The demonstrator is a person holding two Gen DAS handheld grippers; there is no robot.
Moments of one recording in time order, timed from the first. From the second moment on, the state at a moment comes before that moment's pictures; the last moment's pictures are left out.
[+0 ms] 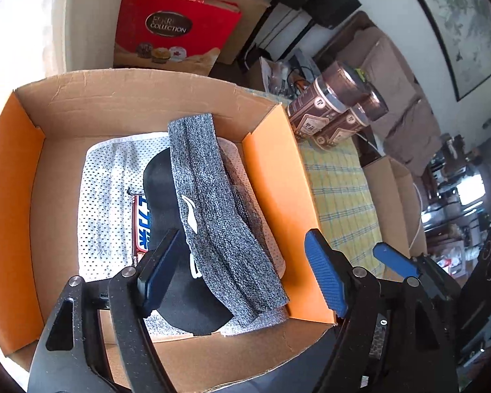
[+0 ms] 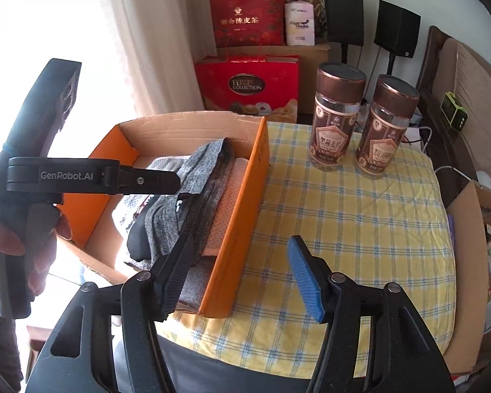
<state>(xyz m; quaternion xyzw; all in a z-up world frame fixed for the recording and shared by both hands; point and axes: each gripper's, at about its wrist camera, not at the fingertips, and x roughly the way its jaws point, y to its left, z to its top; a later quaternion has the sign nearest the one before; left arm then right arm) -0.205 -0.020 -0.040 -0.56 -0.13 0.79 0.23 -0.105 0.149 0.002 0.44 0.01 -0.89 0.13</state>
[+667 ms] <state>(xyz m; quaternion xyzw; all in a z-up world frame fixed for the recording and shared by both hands) -0.188 0.041 -0.016 -0.51 -0.06 0.82 0.23 -0.123 0.236 0.011 0.41 -0.01 -0.91 0.03</state>
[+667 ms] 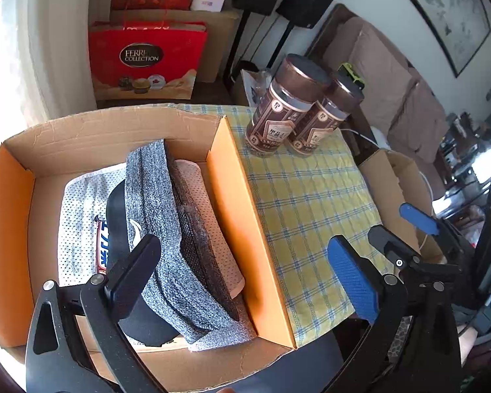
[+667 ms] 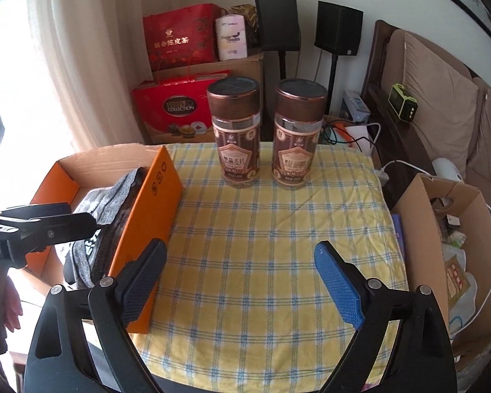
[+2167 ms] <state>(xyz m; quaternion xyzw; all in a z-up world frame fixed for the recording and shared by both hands) -0.302 0.164 -0.024 -0.41 0.03 0.89 0.18 -0.256 0.314 -0.026 0.34 0.01 -0.94 0.04</state>
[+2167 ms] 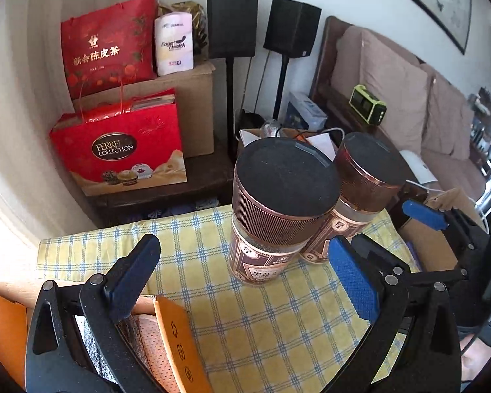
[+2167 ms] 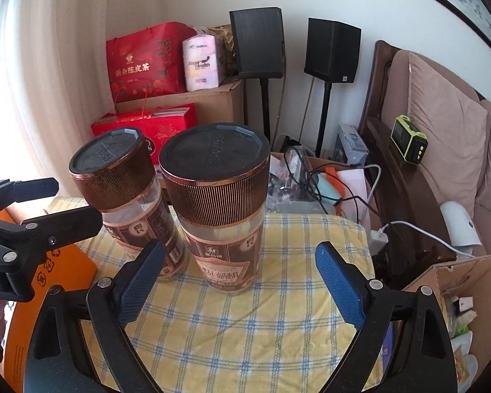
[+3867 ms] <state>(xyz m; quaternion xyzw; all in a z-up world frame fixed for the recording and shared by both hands) -0.232 0.146 0.059 -0.33 0.04 0.91 0.24 -0.202 0.302 0.031 0.32 0.03 -0.94 0.07</state>
